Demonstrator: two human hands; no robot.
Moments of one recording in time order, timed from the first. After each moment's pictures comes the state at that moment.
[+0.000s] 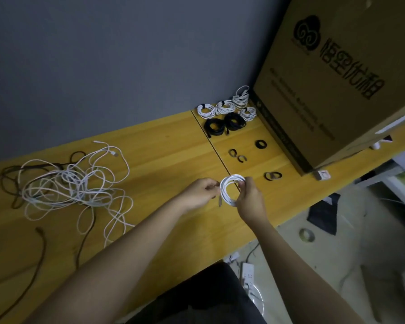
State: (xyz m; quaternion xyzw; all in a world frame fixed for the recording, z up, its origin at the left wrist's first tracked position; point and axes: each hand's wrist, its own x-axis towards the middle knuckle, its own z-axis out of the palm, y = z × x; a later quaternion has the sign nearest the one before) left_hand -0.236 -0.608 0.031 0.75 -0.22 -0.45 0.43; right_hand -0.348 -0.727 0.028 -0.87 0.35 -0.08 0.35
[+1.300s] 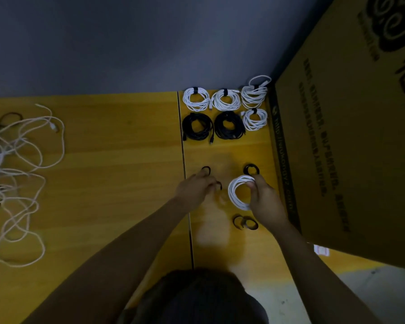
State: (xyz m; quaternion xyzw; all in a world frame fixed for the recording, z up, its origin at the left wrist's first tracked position) left_hand -0.168 -0.832 -0.076 0.89 -0.25 -0.30 0.22; right_hand -0.249 -1.021 -0.040 -0.93 0.15 0.10 0.31
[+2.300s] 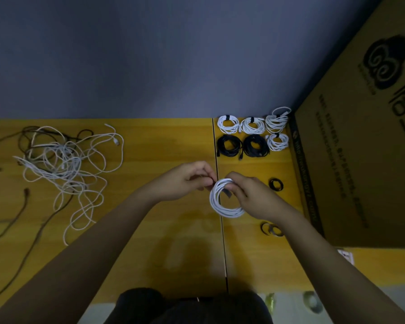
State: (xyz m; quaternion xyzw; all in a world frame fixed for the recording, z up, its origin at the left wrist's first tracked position) left_hand -0.175 -0.698 0.075 0.74 -0.23 -0.32 0.54; right_hand -0.231 -0.908 0.077 -0.91 -0.12 0.17 0.35
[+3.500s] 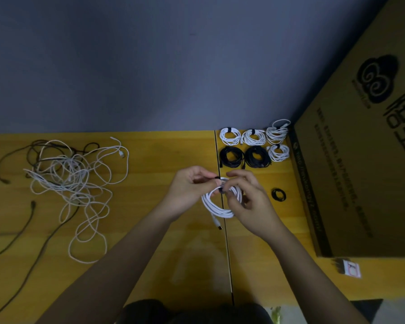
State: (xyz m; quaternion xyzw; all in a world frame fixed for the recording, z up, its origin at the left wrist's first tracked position) left_hand -0.195 -0.716 0.096 0.70 0.00 -0.19 0.69; right_hand -0.247 -0.878 0.084 -0.85 -0.07 -0.02 0.52
